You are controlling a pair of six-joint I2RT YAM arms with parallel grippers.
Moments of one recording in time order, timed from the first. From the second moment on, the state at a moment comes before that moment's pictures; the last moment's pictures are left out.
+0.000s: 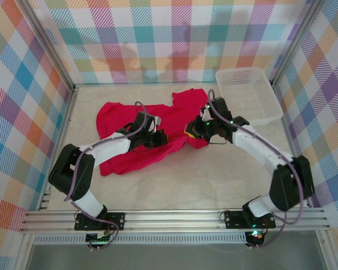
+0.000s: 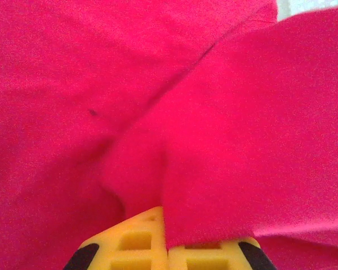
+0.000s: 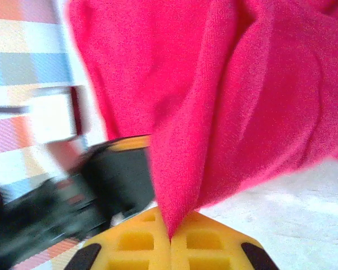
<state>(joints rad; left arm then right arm) -0.53 1.63 1.00 -0.21 0.36 -0.68 0.48 1.44 1.17 -0.51 -0.51 0.94</state>
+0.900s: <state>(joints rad) -0.53 1.59 1.00 -0.18 0.37 -0.69 0.48 1.53 1.12 -0.58 -0.45 0.86</state>
